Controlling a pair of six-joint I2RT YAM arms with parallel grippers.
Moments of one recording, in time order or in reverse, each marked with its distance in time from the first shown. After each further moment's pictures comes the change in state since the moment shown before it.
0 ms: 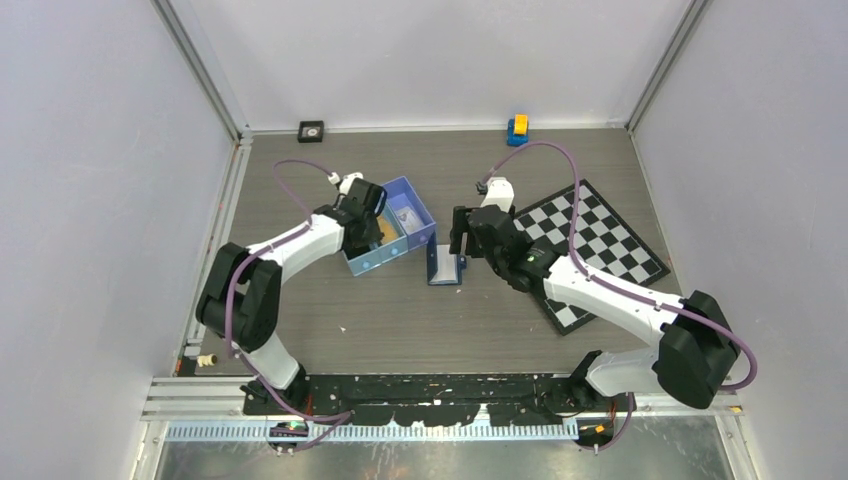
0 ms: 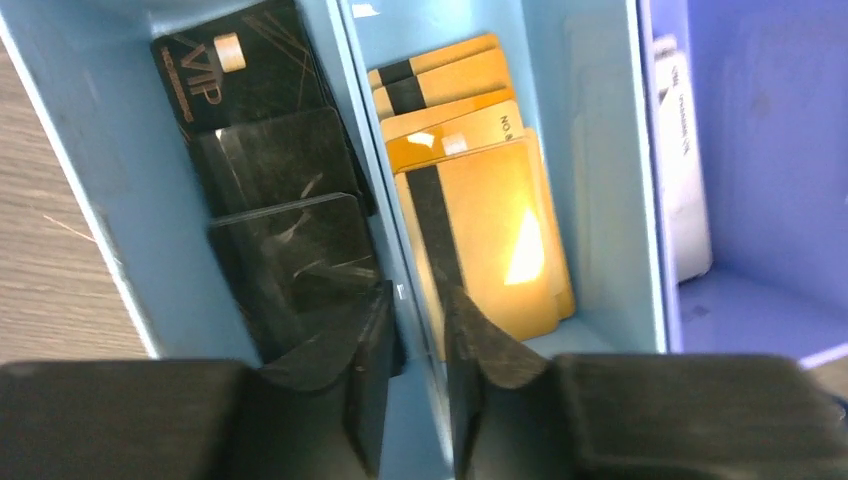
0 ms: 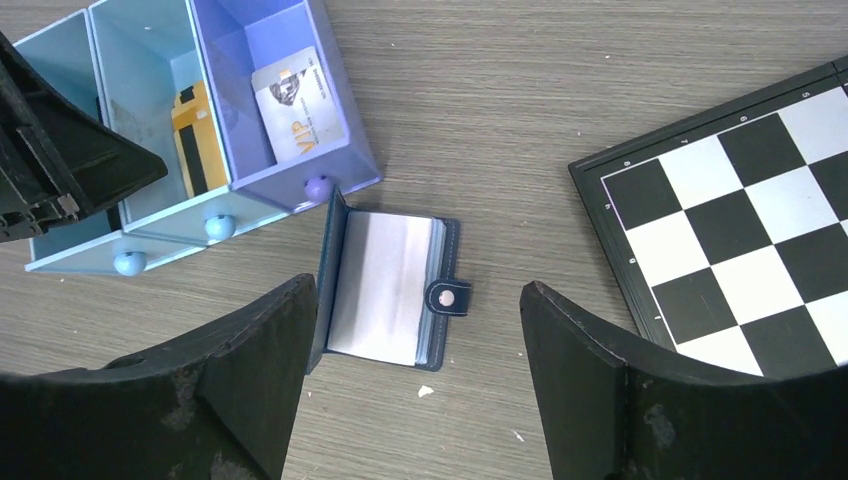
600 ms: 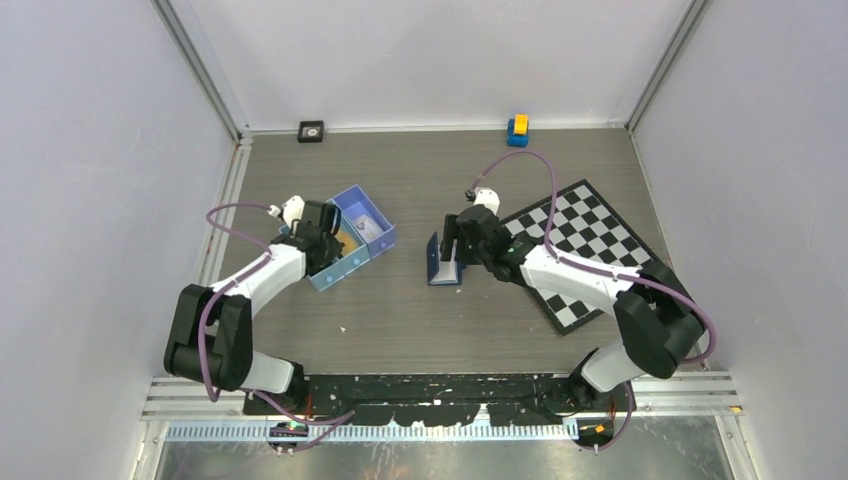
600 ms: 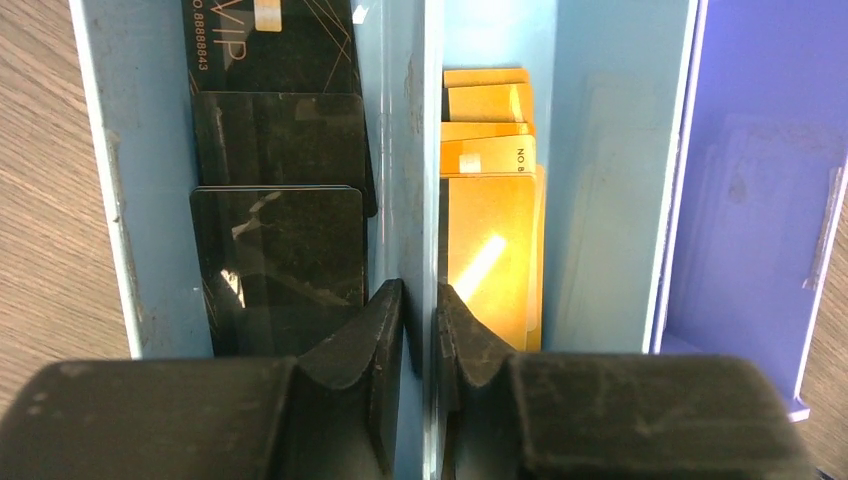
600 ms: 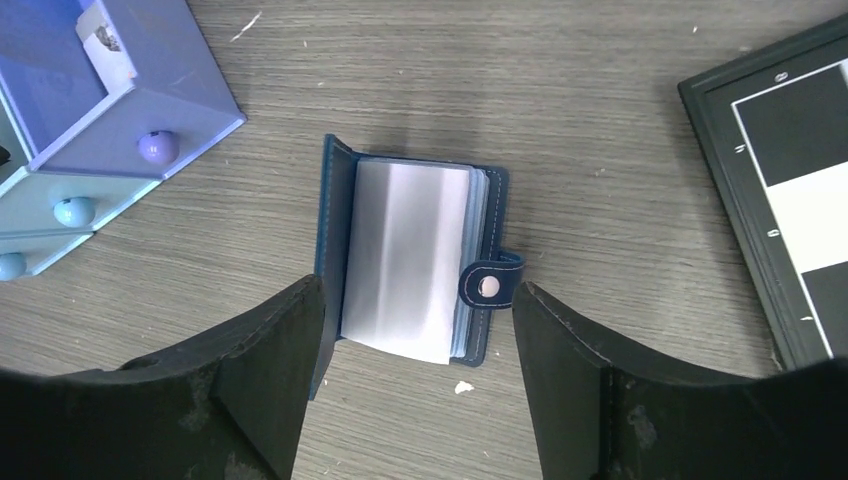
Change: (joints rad) left arm 0.200 -0.248 -0.301 0.087 -0.044 -0.233; right arm -0.049 0.179 0.001 0.051 -0.167 0.100
